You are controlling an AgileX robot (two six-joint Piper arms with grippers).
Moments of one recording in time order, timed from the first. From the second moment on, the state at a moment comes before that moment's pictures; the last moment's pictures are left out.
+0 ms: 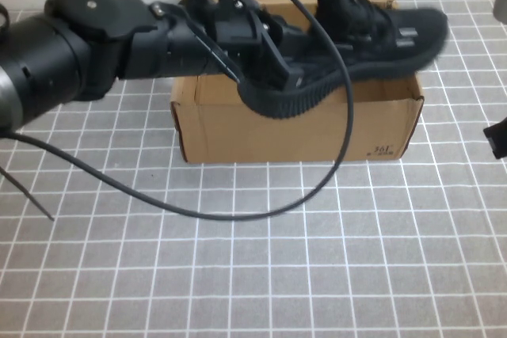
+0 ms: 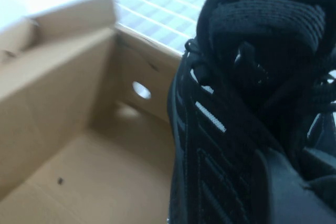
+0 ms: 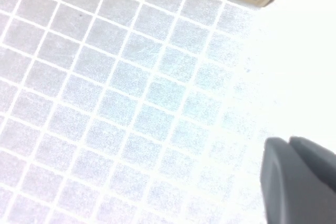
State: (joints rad) right arm 0.55 1.17 -1.34 -0.05 1.26 0.22; left arm -0.48 1.65 -1.34 -1.16 0.48 1.39
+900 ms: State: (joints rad) right arm 0.55 1.14 -1.34 -0.15 1.26 0.28; left arm -0.34 1.99 -1.89 -0.77 0.85 1.33
